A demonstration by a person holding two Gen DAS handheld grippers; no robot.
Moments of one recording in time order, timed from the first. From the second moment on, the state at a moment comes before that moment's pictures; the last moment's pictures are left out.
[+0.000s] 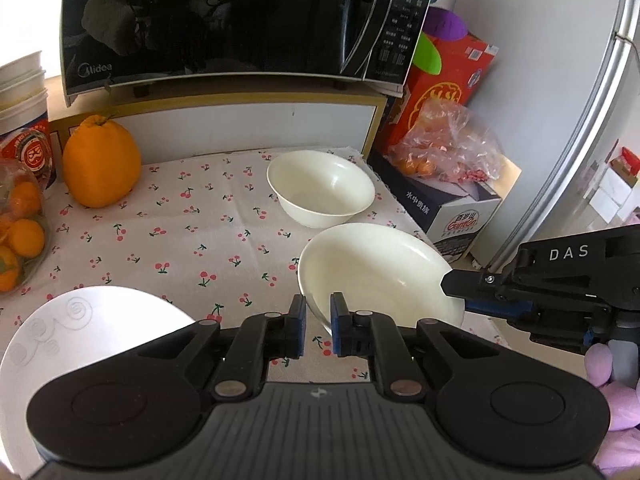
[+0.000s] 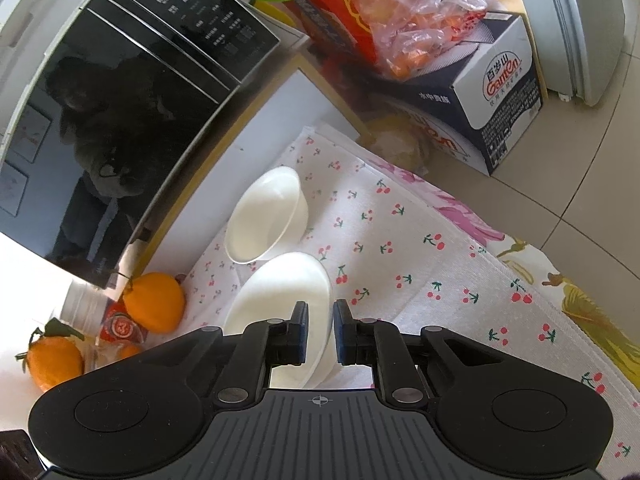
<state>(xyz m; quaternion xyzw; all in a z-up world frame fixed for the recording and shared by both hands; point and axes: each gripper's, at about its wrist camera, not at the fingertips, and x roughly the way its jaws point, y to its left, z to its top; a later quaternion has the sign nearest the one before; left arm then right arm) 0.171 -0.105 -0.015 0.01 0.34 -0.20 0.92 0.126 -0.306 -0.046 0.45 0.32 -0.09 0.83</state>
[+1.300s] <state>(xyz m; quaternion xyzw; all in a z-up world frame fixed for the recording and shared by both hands) 0.103 -0.075 -0.005 -0.03 0.39 -0.23 0.89 0.053 -0.273 0.008 0.35 0.38 -0.01 0.85</state>
